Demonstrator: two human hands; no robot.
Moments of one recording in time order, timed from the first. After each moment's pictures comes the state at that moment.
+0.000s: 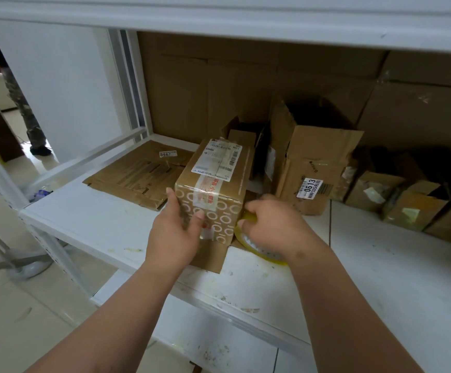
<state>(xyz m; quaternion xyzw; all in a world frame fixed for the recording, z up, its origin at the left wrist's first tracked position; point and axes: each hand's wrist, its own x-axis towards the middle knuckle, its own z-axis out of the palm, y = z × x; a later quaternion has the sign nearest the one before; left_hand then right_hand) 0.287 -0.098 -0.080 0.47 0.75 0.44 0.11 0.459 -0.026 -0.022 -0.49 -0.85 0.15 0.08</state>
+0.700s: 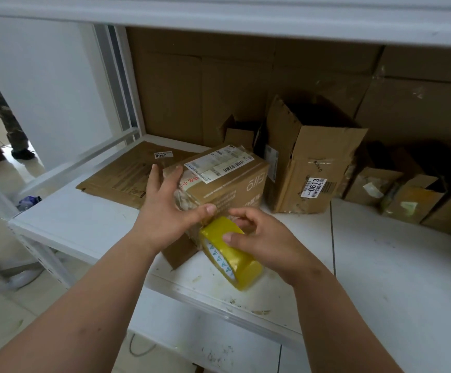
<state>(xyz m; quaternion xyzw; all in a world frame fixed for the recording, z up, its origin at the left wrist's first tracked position) 0.233 -0.076 -0.057 0.55 0.71 0.42 0.15 0.448 -0.056 -0.042 -0.44 -0.69 0.51 0.25</state>
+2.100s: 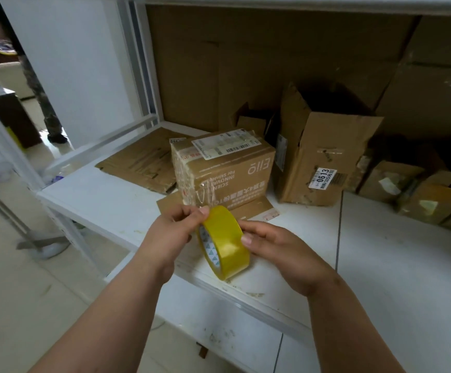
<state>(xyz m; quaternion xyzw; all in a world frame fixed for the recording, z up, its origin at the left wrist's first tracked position) 0.289 -0.127 -0.075 0.30 0.65 0.57 0.40 0.488 -0.061 -0.076 -0.32 -0.65 0.65 0.22</state>
